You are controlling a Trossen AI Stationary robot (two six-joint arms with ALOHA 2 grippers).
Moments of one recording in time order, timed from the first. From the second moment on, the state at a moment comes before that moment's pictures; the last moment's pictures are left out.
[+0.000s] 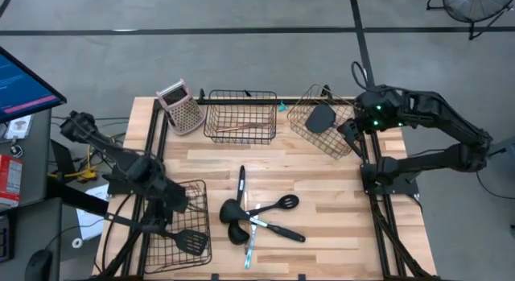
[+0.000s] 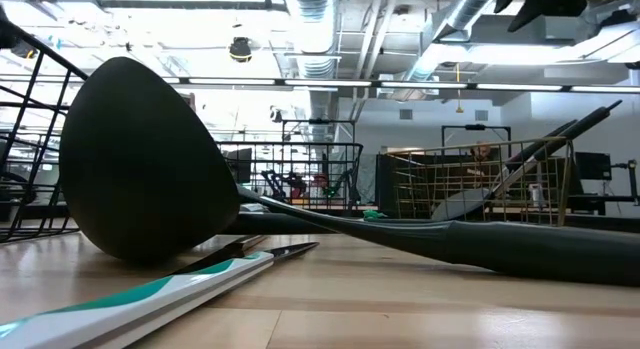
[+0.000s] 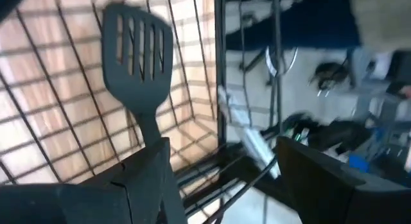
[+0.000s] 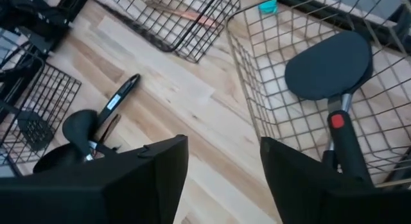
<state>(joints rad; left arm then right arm) -0.58 1.04 0.82 -0.85 0.53 -0.68 -0.28 0.99 1.42 -1.35 0.11 0.67</state>
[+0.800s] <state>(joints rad) -0.75 1.32 0.82 -0.95 0.46 -0.65 -0.17 1.08 1.42 -1.35 0.11 0.67</state>
